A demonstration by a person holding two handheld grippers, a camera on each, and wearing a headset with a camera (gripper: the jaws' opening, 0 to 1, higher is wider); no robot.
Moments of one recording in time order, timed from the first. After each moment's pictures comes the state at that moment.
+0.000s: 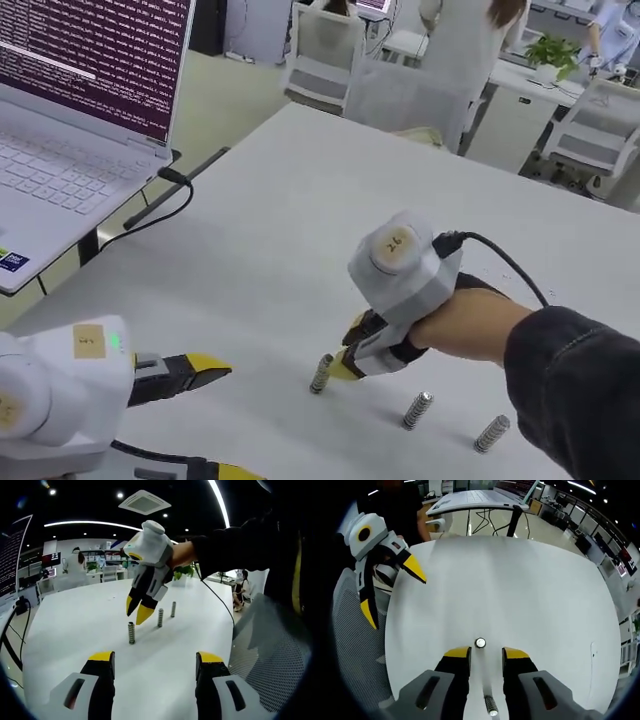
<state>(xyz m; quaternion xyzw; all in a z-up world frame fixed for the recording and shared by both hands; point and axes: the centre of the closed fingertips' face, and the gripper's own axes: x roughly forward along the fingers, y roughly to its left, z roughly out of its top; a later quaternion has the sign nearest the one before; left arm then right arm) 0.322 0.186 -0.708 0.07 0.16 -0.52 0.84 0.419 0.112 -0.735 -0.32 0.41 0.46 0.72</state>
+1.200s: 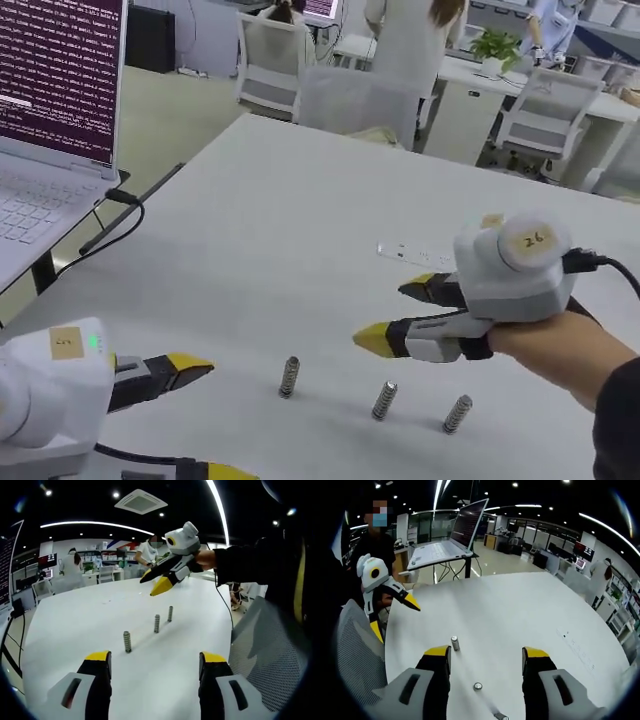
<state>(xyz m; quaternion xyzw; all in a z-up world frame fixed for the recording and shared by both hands) 0.324 0.169 -0.695 0.07 0.16 -0.53 0.83 0.420 0.035 -0.656 -0.18 0.26 0.36 0.88</state>
